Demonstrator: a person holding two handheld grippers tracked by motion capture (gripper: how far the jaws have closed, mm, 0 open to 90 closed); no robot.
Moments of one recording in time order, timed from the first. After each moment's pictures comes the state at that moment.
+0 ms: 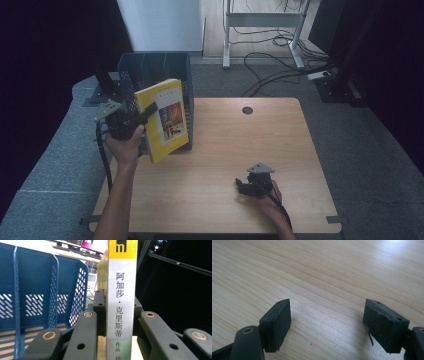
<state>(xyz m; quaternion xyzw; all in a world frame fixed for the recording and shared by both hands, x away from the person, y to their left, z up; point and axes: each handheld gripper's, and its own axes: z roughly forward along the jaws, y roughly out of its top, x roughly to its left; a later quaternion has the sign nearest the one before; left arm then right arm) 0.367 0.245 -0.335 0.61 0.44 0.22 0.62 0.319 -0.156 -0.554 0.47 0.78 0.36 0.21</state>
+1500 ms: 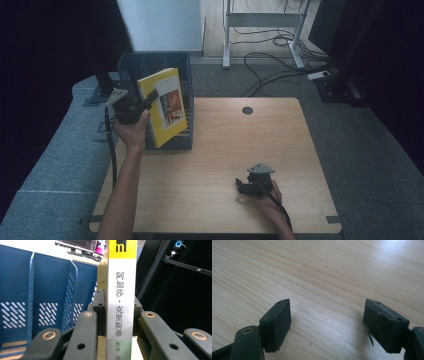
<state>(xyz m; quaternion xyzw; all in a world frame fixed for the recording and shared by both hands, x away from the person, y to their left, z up) 0.423 0.242 -0.346 0.59 0.47 0.26 0.61 0.318 -0.156 -0.554 0.47 0.78 0.36 0.21</state>
